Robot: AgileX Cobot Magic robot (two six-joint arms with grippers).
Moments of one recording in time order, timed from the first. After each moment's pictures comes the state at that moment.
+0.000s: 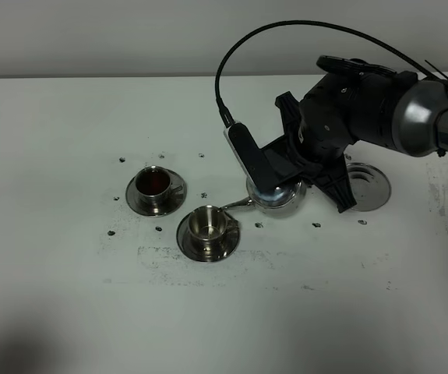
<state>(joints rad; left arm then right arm) 0.02 0.00 -0.51 -0.07 1.05 0.09 0.58 1.95 -1.40 -0.34 0.76 -1.27</state>
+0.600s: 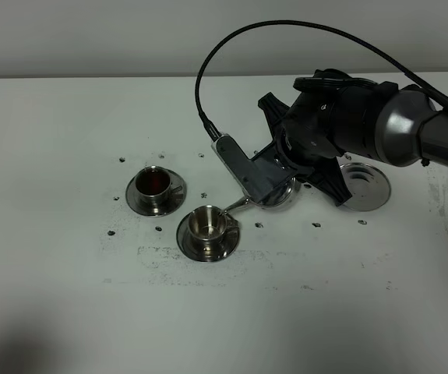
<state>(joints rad) 0.02 0.00 -0.51 -0.07 1.05 0.09 0.63 1.97 -1.40 -0.49 0.72 -1.25</state>
